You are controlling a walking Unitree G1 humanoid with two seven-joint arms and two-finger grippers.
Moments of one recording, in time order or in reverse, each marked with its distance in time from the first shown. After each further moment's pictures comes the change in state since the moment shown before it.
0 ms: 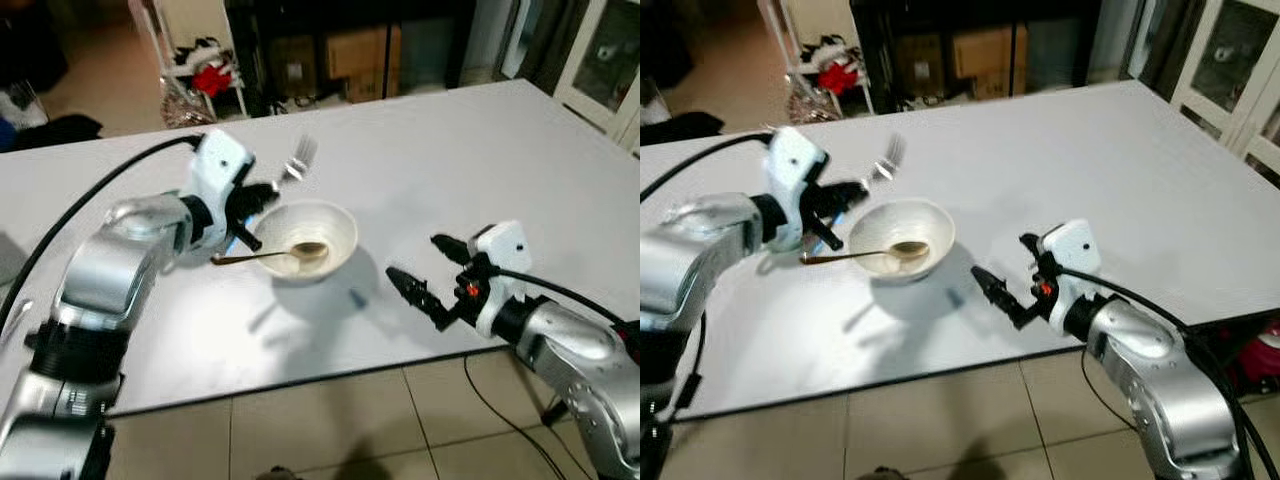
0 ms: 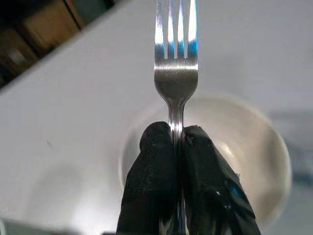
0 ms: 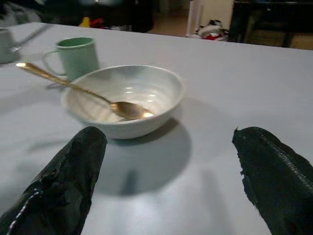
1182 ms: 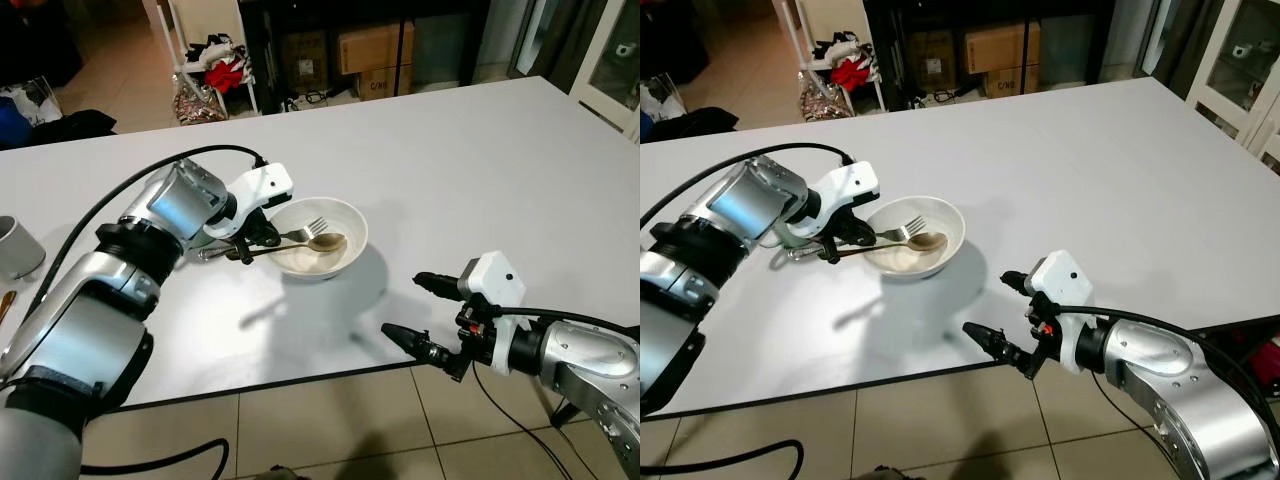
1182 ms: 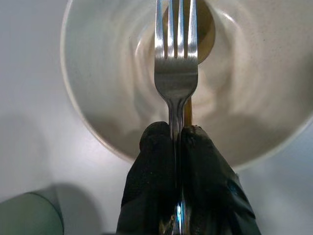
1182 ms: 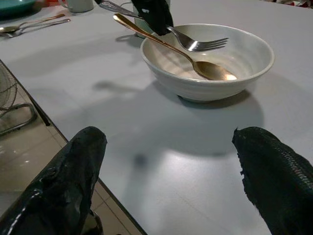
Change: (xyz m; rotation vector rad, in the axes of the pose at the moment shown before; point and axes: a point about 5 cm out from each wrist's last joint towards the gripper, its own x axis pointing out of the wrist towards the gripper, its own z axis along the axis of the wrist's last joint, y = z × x) left arm 0.050 0.021 -0.009 0.247 0.500 -0.305; right arm -0.018 0.014 -0.007 -0.072 0.138 0.246
